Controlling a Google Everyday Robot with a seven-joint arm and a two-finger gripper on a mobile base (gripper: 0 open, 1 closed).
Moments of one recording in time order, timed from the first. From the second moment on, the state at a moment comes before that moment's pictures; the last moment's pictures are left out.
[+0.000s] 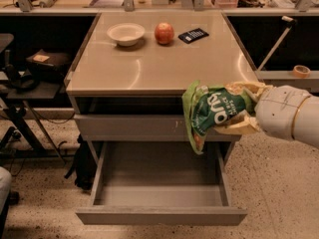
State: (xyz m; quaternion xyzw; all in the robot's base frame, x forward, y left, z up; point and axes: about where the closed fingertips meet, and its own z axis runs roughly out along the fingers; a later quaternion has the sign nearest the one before) arm 0.495 -0.170 0.901 -0.49 0.66 0.00 0.57
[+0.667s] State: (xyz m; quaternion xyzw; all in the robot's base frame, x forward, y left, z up) arm 0.508 -0.176 0.800 -0.47 0.69 0.03 0.55
